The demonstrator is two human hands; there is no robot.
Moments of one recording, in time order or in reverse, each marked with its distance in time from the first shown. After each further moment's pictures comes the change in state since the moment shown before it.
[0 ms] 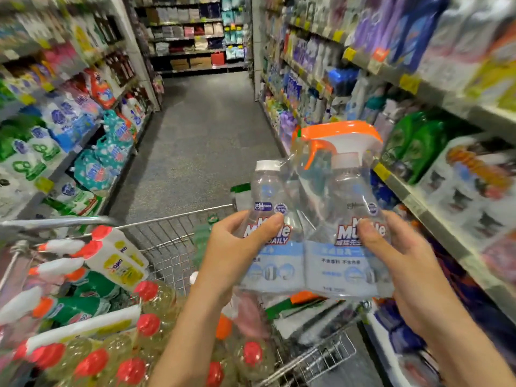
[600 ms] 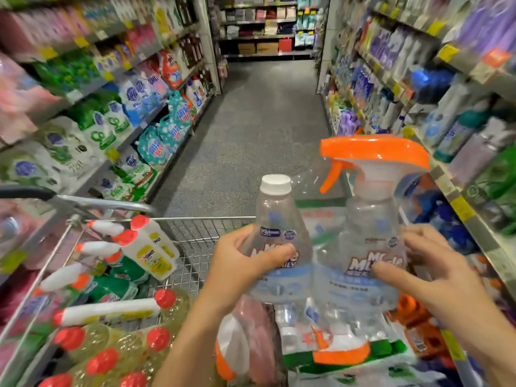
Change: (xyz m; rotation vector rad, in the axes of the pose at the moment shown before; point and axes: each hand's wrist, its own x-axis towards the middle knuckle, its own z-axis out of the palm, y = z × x) left_hand 0.051 -0.007 -0.025 0.038 0.142 0.119; right_hand 0.114 0.009 -0.003 -0.413 -0.338 -0.100
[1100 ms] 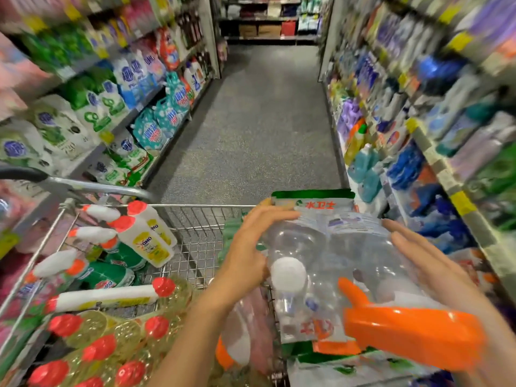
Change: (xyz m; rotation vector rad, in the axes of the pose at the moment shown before) left_hand 0.012 -0.028 -0.003 0.386 -0.069 0.271; right_hand -0.001 0.012 0.009 0.397 0.068 0.442
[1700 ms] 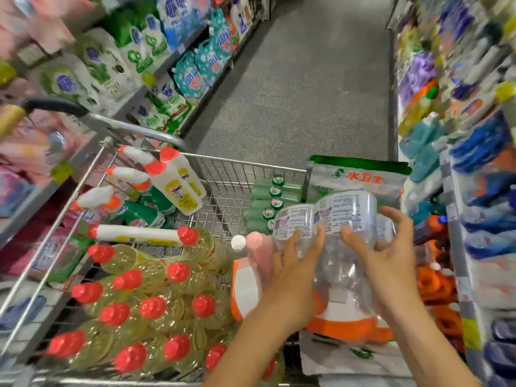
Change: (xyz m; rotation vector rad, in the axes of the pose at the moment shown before) left_hand -0.052 -0.014 0.063 0.320 -0.392 -0.720; right_hand 0.043 0.073 0.074 -0.048 0.089 -0.046
